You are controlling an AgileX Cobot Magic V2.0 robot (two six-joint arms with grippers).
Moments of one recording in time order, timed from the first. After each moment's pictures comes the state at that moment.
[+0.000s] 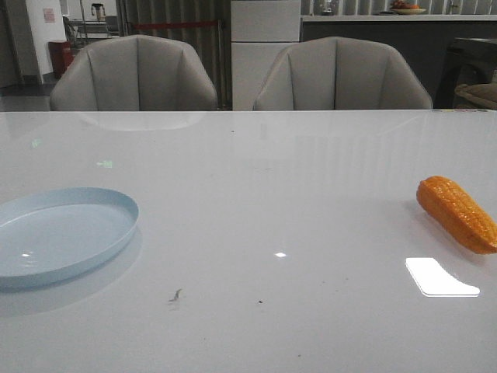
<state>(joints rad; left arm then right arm) -0.01 -0.01 0.01 -0.09 0.05 0.16 0.07 -0.02 0.03 0.09 0.08 -0.02</state>
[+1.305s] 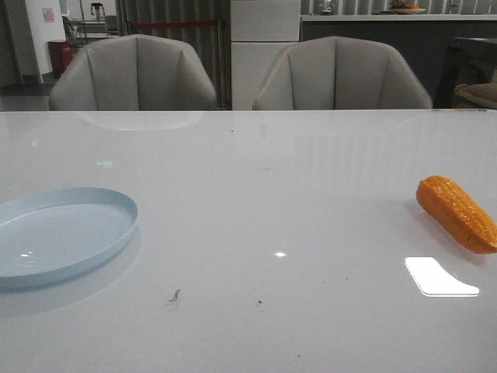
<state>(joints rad) -0.01 -0.01 -0.12 -0.05 -0.12 0.16 0.07 -0.02 -0.07 0.09 -0.14 -0.01</state>
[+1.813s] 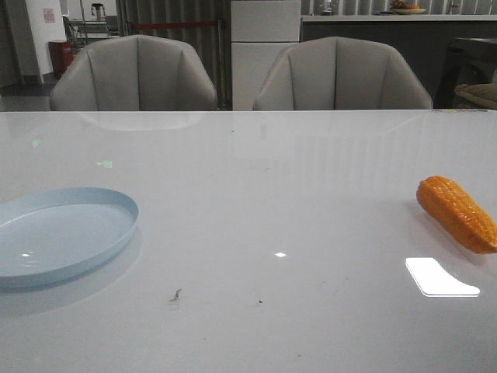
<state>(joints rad) -0.01 0.42 -0.64 0.04 0.03 0.16 0.07 0.38 -0.61 0.09 0.17 -0.01</state>
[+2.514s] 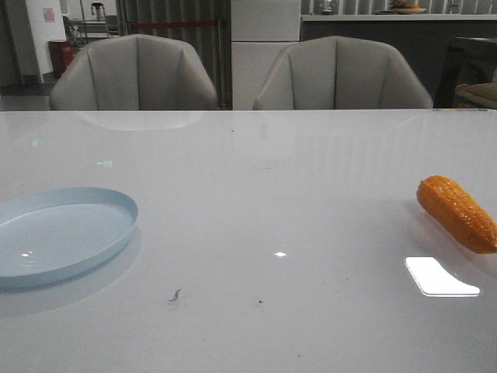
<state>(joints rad) -0.01 0.89 -0.64 -0.01 0.31 0.16 0.07 0.91 -0.61 0.09 0.26 -0.01</state>
